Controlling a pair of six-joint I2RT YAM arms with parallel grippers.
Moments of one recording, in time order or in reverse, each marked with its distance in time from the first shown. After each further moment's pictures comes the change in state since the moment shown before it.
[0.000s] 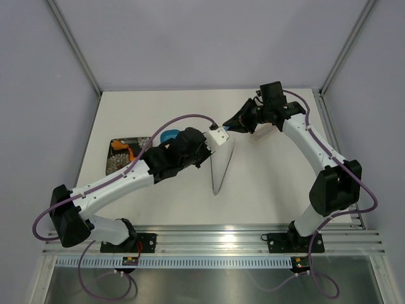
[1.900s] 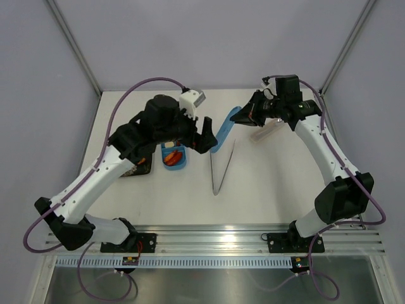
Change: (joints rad) left arm 0.235 -0.052 0.346 -0.258 0.409 -0.454; right arm -0.074 -0.085 0.006 0.060 -0.198 -0.215
